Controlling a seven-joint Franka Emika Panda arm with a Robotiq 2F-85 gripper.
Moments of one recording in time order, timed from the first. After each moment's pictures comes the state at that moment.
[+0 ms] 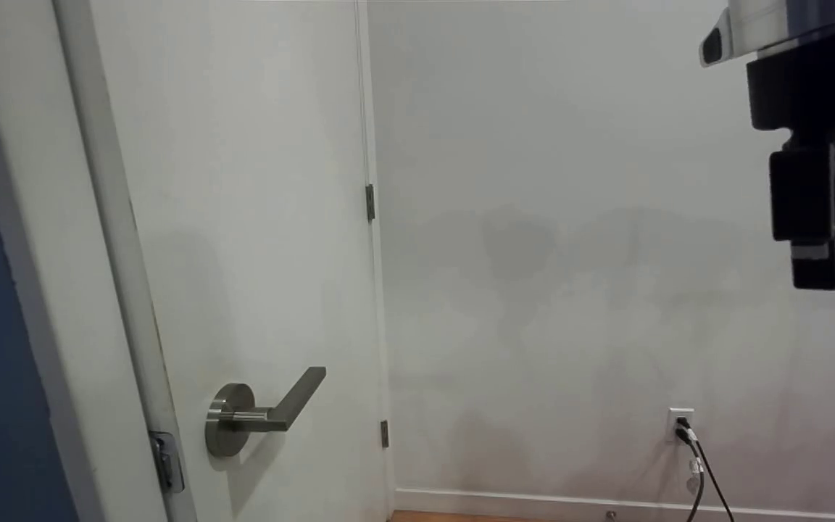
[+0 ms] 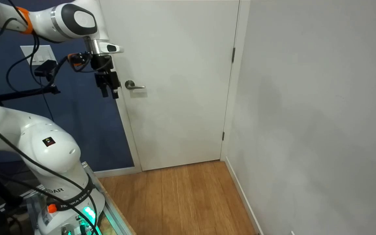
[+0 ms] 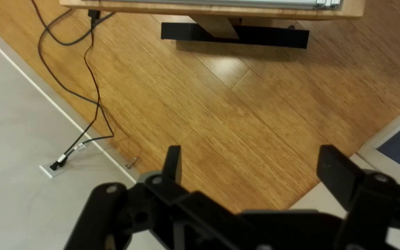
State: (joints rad) arm 0.15 -0.68 0.38 -2.49 0.06 1.65 0.36
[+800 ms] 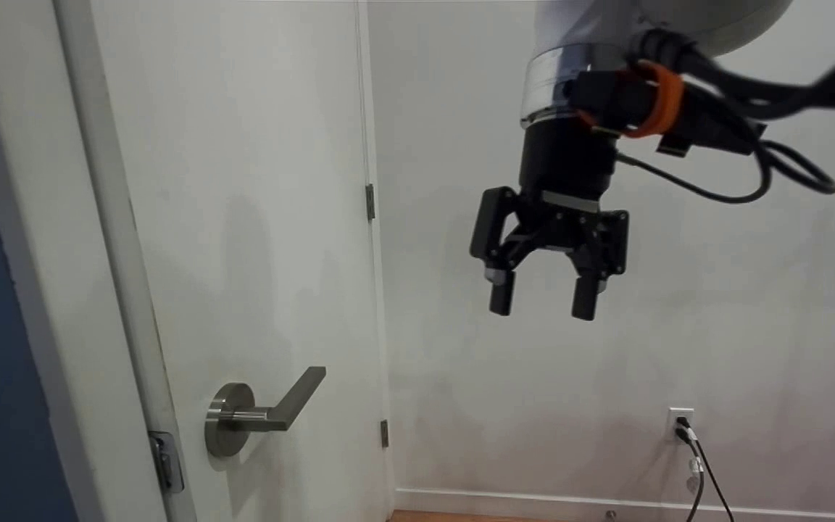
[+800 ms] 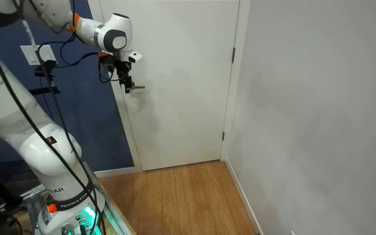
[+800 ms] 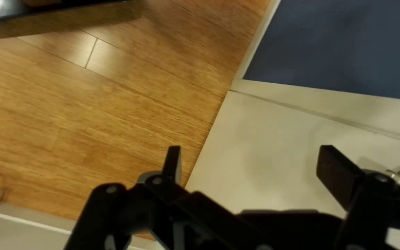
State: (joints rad) arm 0.17 -0.20 0.38 -2.29 0.35 2.14 0.56
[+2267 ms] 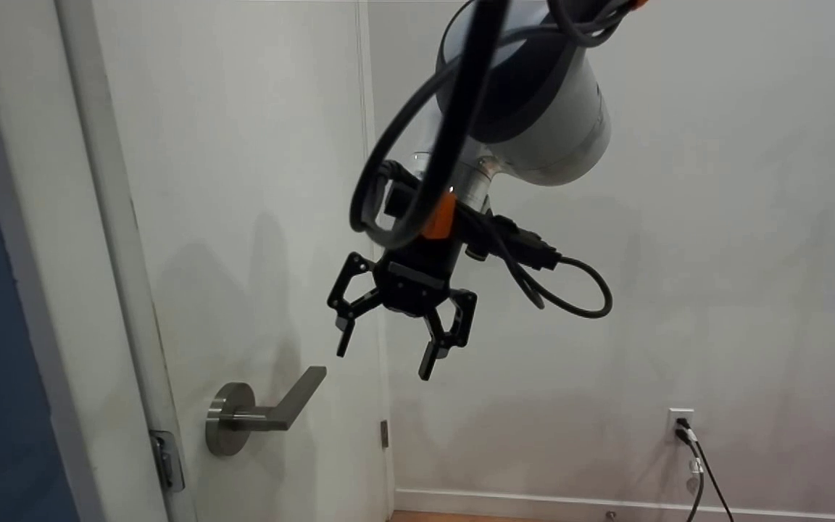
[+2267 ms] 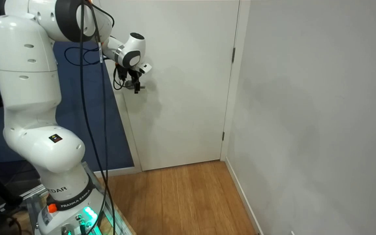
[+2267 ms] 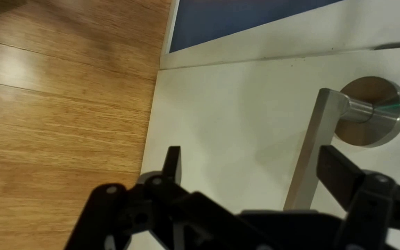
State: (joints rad) arm 0.28 0.25 0.33 -2.01 0.39 2.47 0.69
